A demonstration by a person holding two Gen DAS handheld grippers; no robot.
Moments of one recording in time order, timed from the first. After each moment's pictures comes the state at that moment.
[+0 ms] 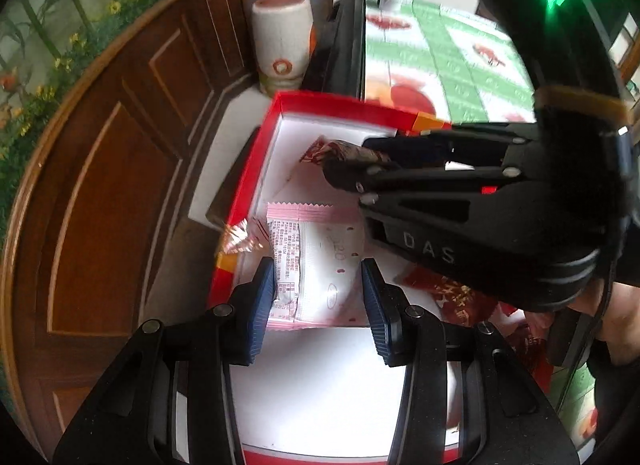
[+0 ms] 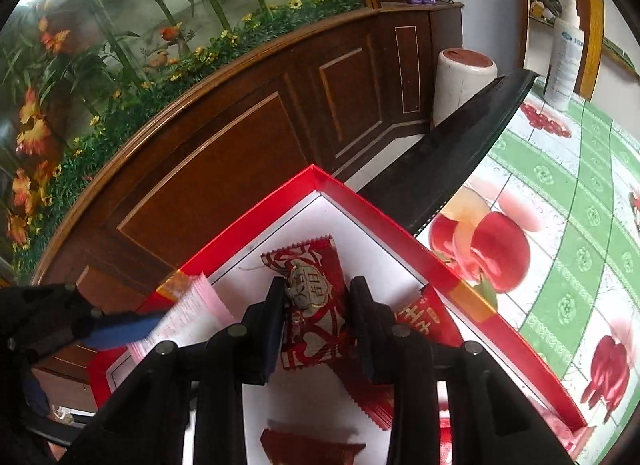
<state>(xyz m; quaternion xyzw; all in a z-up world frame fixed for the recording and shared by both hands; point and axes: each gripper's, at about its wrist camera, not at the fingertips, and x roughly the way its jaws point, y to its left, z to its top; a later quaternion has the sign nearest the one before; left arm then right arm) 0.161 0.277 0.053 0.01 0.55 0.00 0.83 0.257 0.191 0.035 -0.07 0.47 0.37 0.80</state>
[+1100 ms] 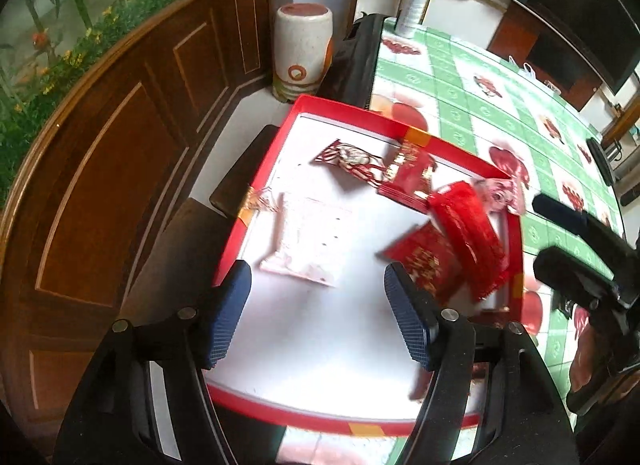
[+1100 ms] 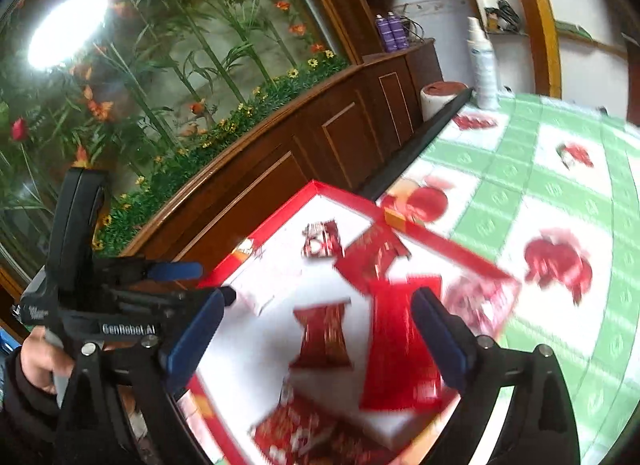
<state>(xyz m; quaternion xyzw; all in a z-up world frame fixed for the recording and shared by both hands) 0.119 0.281 0.086 -0.05 0.52 0.02 0.85 0.168 0.067 0.092 0.05 0.40 0.39 0.83</state>
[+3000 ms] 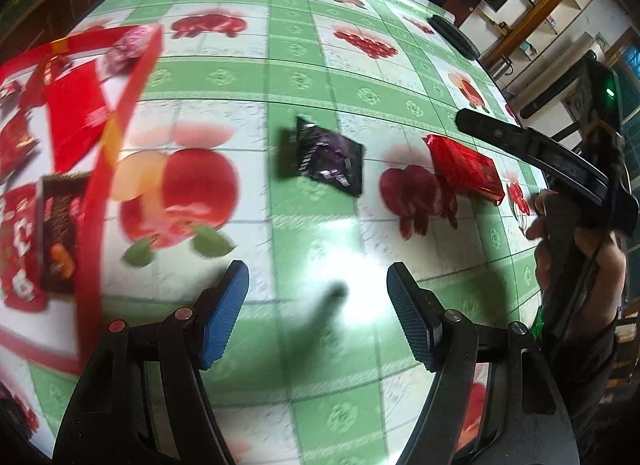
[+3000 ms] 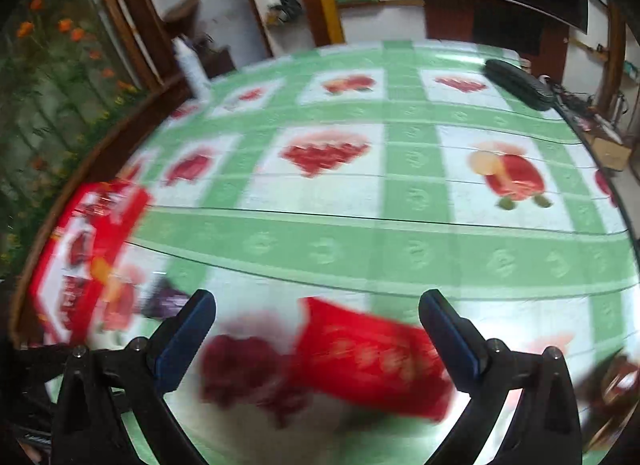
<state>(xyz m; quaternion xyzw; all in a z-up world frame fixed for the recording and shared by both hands) 0.044 0.002 0.019 -0.04 0.56 -0.21 0.80 0.107 -0.247 0.046 0.07 0.45 0.08 0.89</state>
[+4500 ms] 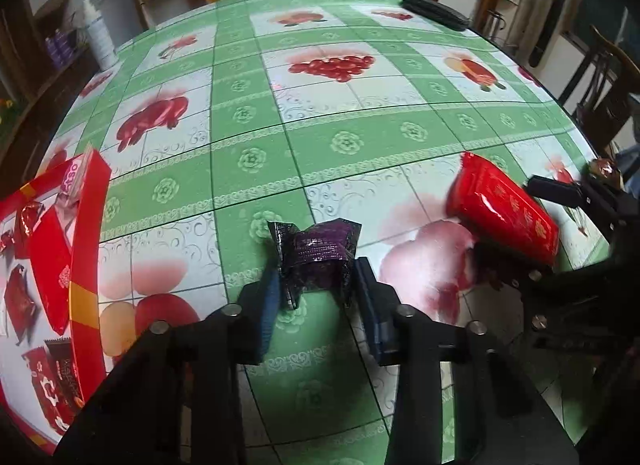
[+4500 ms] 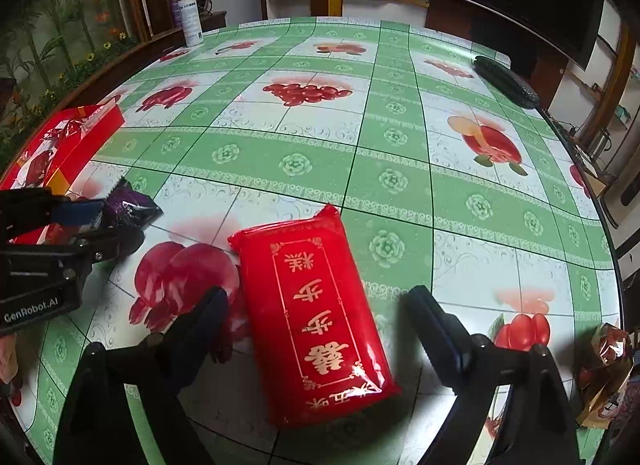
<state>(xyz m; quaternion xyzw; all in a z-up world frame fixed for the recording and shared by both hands) 0.083 -0.060 0.010 0.12 0.49 -0.20 0.84 0.065 -0.235 0.009 -0.03 0.46 0.05 0.89</state>
